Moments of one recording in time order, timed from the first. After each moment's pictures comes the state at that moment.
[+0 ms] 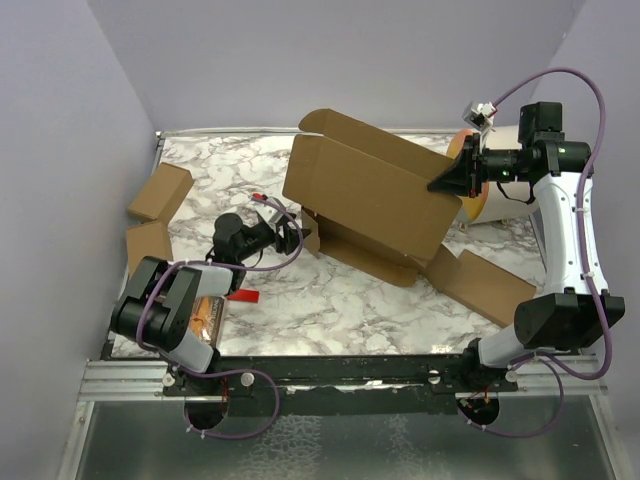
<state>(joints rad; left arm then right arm) -0.29 1.54 0.47 0.99 0.66 -0.01 -0.08 1.51 1.74 -1.20 -1.16 -0.64</state>
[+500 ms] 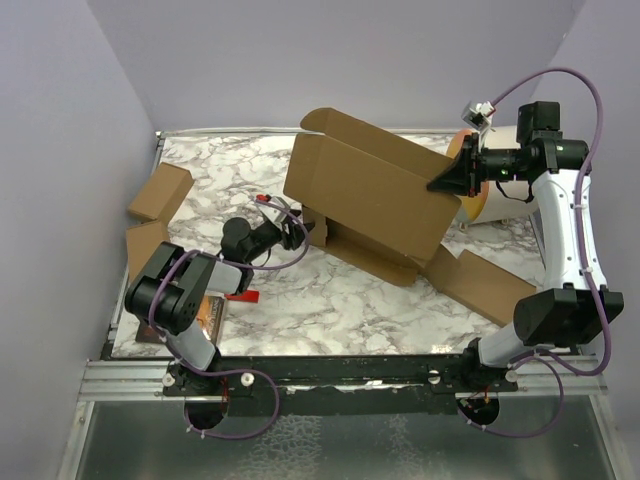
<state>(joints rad) -0.35 1.66 0.47 1.21 0.53 -0.06 -0.08 1.52 1.75 -1.21 -1.16 -0.65</state>
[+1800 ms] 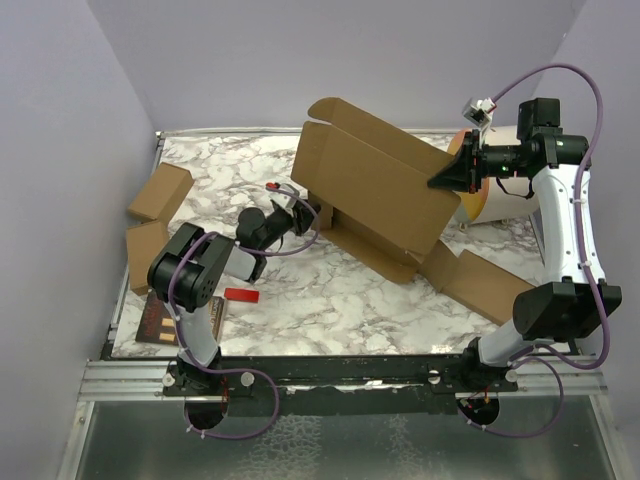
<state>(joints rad) -0.40 1.85 0.63 1.27 0.39 -0.10 -0.08 1.56 1.79 -1.23 -1.18 -0.66</state>
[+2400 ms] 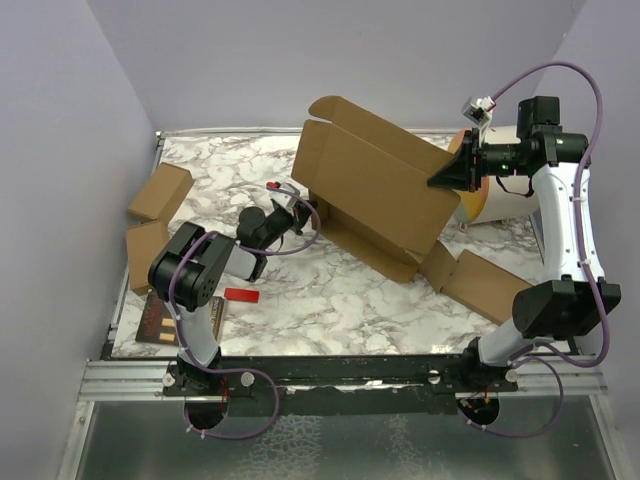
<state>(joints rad) -0.40 1.87 0.65 1.28 0.39 -0.11 -0.08 1.57 1.80 -1.23 -1.18 -0.66</state>
